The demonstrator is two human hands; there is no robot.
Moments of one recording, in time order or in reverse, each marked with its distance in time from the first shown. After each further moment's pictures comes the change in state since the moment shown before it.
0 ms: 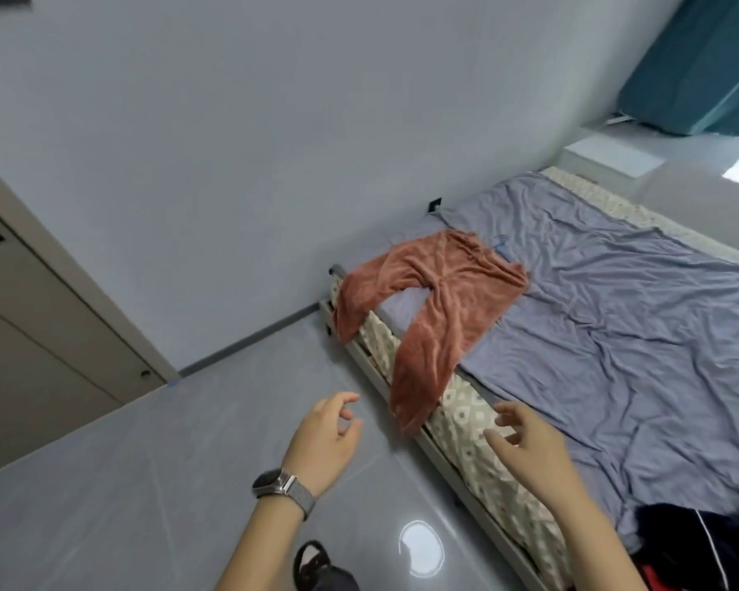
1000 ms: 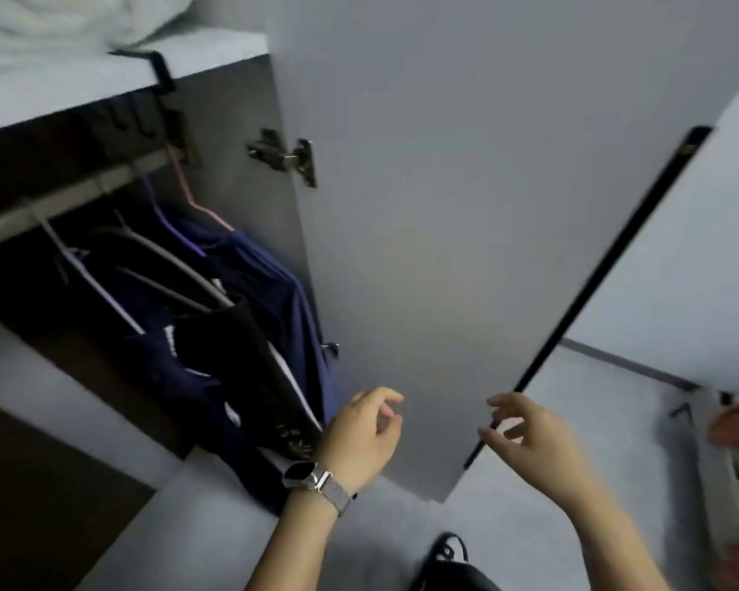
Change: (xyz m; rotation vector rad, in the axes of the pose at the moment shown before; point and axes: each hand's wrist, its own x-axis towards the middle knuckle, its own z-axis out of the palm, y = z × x) left_hand -0.519 -0.217 -0.253 -0.060 0.765 -0.570; right_hand -0.401 -0.270 0.316 -0.364 -0.799 -0.896
